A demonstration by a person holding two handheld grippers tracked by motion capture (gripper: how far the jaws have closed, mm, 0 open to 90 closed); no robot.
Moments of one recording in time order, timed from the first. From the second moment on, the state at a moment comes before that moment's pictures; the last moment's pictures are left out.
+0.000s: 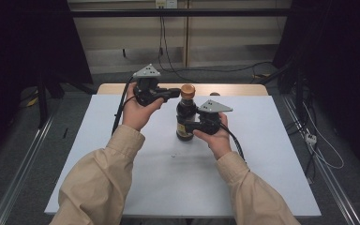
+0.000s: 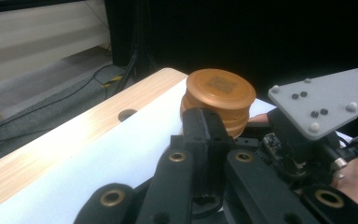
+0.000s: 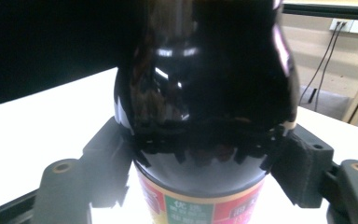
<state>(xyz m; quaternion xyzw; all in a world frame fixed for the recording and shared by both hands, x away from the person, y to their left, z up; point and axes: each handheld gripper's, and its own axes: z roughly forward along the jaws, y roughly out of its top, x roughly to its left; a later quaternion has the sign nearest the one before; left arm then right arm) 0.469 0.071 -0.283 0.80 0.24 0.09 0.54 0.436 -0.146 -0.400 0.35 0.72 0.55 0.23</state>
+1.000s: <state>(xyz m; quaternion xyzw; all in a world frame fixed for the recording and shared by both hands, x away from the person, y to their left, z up) 0.469 0.071 -0.281 0.80 0.23 0.10 0.54 0.438 -0.146 -0.379 0.37 0.70 0.57 0.23</state>
